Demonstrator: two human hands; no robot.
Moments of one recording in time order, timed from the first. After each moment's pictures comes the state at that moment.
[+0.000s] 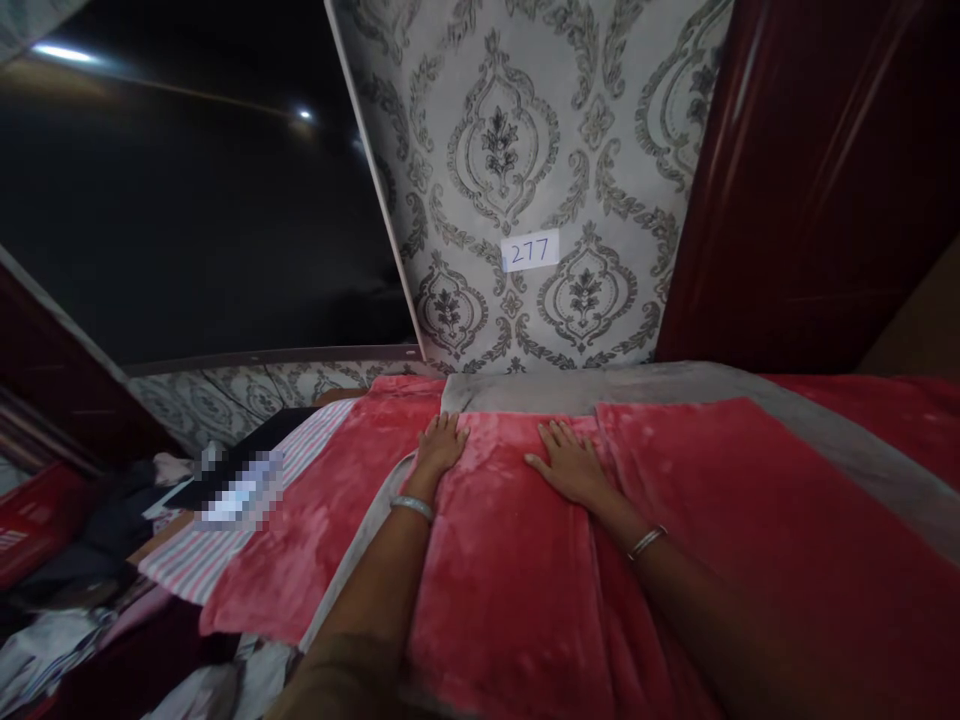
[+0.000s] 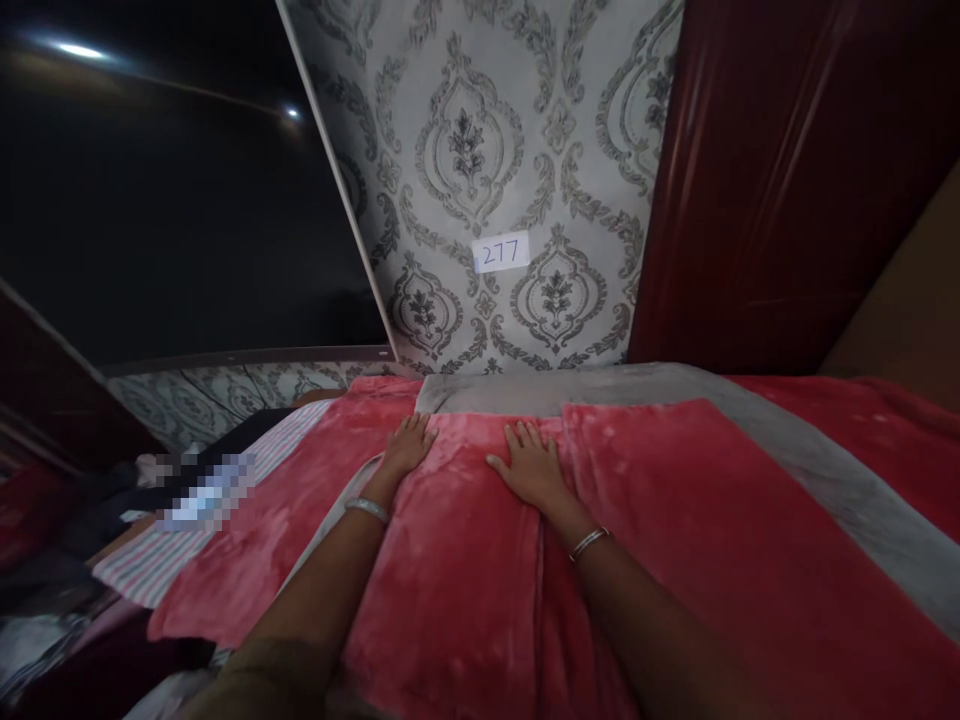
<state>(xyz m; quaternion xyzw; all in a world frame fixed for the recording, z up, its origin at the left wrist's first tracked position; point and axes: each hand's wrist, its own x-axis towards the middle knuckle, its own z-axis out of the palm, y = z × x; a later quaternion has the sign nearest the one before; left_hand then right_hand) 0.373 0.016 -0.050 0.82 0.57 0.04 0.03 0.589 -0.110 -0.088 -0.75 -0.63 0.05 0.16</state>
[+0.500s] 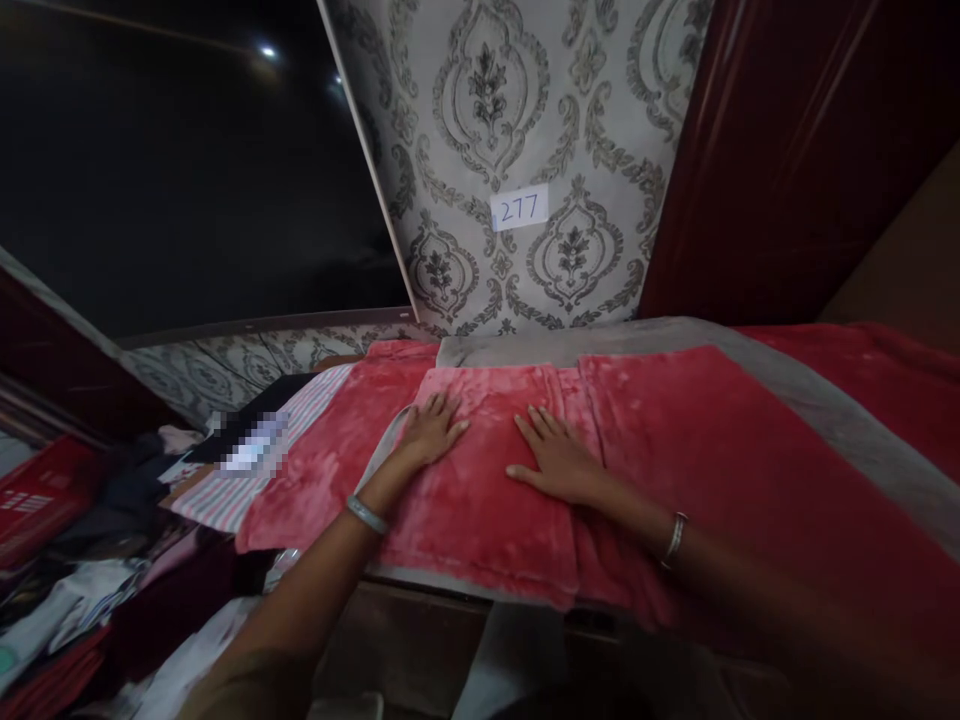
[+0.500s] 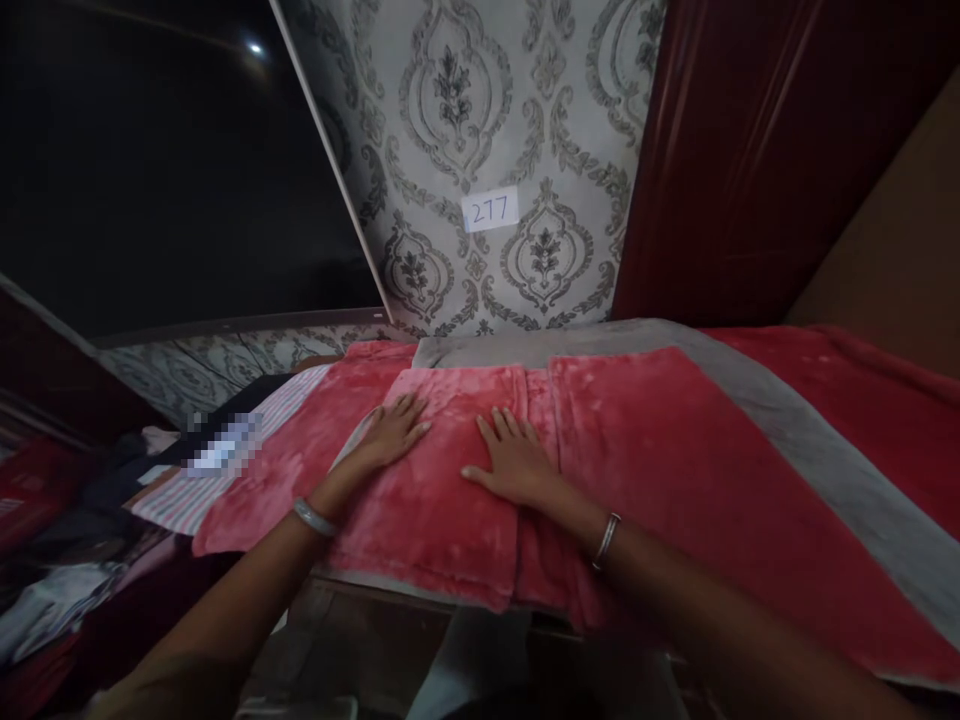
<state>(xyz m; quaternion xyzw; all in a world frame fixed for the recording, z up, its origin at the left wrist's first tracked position) 0.336 -0.075 -0.033 0.89 0.46 0.01 0.02 0.556 -0.201 -0.063 -0.68 -0.72 0.08 0.12</state>
